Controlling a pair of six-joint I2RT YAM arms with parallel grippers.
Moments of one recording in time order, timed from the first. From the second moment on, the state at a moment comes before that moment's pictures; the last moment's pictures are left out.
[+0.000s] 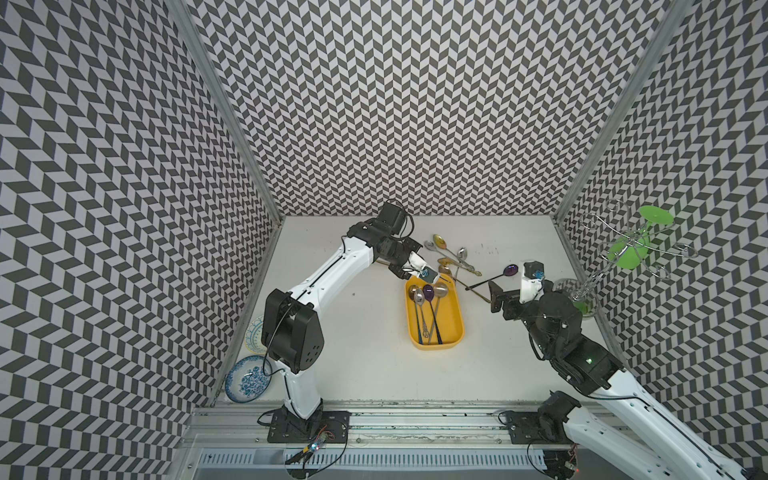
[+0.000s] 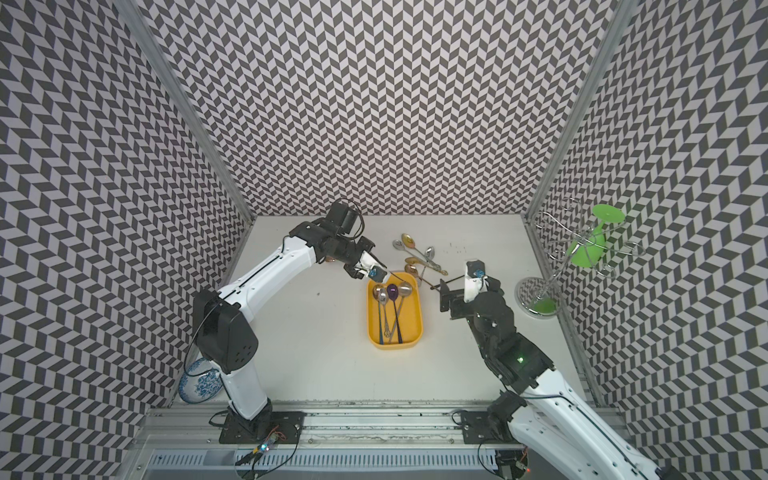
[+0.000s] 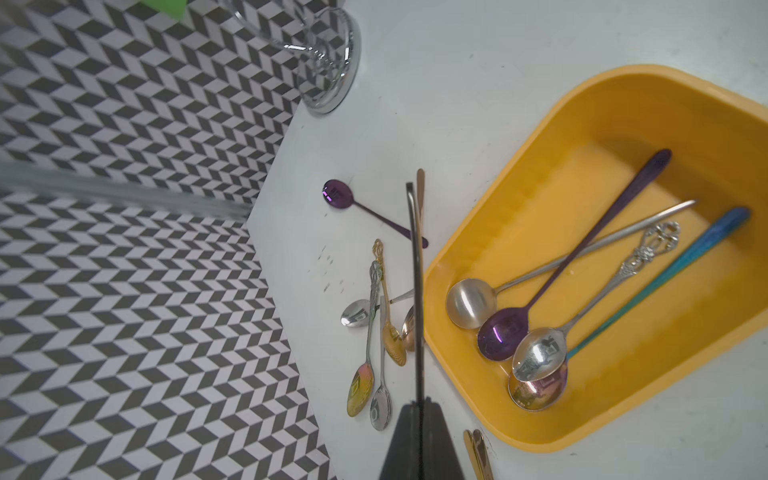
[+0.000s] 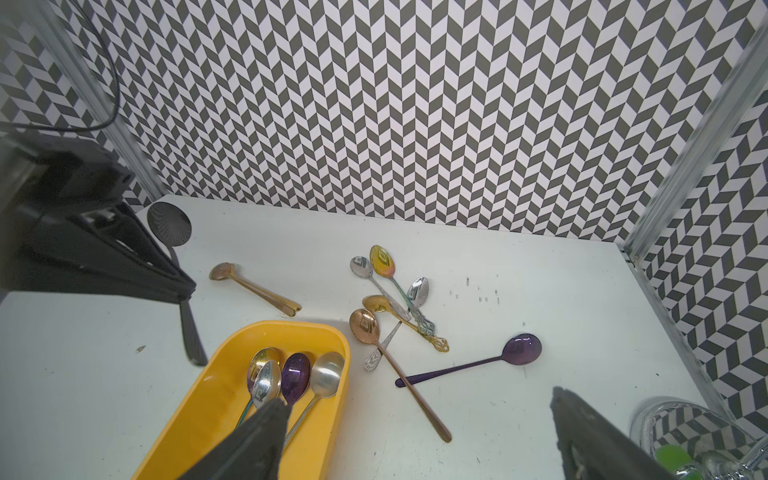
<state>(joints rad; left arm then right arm) -0.54 1.83 1.72 -0.90 0.56 1.82 0.60 0.69 0.65 -0.23 0.42 0.10</state>
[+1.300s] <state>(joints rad) -0.75 1.88 1.50 -0.91 0.35 2.09 0.60 0.69 0.65 -0.23 0.43 0.10</state>
